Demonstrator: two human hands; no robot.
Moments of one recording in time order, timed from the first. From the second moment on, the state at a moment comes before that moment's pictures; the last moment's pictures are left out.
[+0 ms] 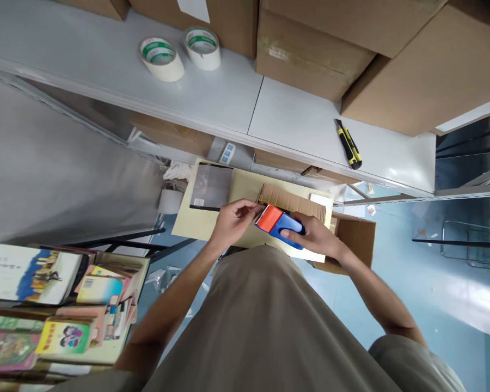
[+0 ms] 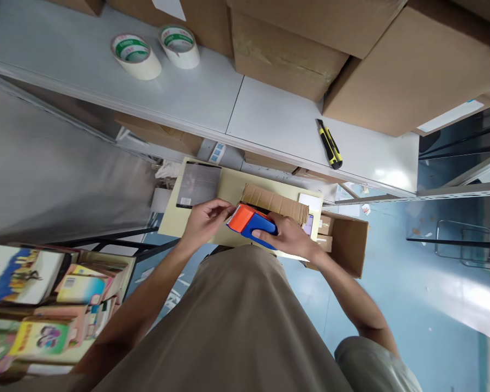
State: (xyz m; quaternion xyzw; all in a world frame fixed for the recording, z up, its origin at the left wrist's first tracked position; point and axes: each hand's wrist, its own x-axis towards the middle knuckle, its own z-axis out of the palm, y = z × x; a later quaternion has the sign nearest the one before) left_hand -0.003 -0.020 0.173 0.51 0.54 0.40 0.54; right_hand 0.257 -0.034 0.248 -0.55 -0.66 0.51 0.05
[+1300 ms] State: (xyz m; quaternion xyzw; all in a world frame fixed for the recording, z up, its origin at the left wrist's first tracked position) left_hand 0.024 0.001 0.020 0.30 0.61 0.39 0.62; right_hand 0.226 0.034 0.301 -0.61 -0.64 0.44 -0.14
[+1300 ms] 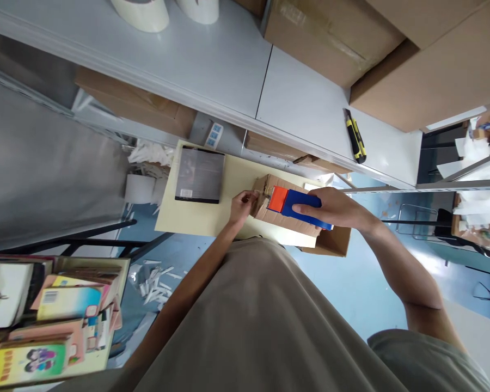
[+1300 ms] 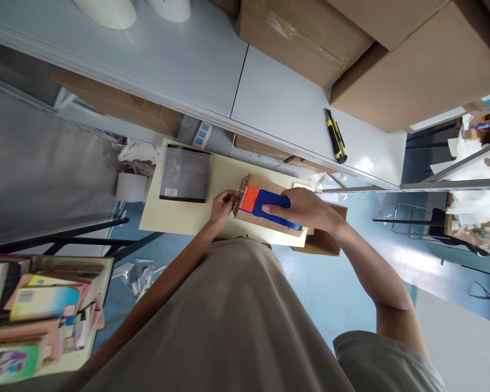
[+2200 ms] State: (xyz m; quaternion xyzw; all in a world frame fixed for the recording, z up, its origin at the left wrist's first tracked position) left_hand 0.005 0.022 0.060 0.75 0.40 0.26 0.46; right_hand 0.242 0.038 0.313 -0.62 -0.63 0.42 -0.20
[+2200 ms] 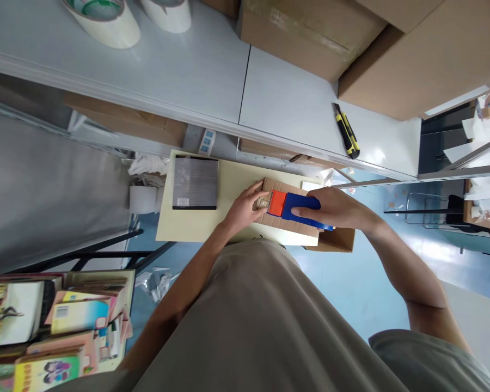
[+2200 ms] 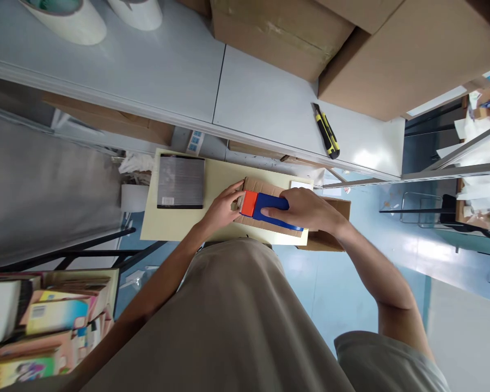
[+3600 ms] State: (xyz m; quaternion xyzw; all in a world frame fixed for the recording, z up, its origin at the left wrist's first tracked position) left_hand 0.041 -0.010 0.087 0.63 0.70 0.16 0.29; right_hand 0.312 -0.012 0.229 -0.63 -0.60 0.44 -0.22
